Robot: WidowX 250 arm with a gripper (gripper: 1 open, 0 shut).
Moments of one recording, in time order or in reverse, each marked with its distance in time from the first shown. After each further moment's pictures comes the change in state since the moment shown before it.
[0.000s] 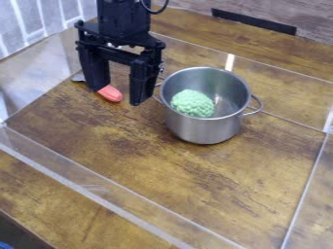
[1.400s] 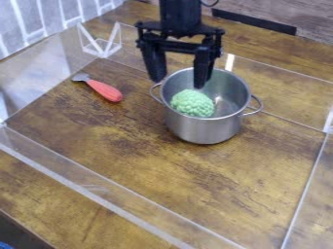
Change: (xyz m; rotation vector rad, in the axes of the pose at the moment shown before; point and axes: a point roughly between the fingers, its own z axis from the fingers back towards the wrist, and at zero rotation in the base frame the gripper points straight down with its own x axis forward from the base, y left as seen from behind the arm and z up) arm 0.075 -0.029 -0.006 -0.094 -0.079 0.083
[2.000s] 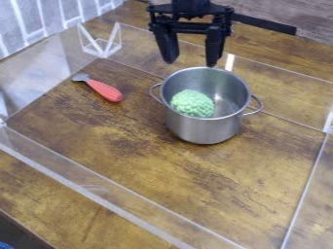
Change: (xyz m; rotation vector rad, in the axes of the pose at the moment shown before) arm 0.034 -0.004 0.006 -0.024 -0.085 0.026
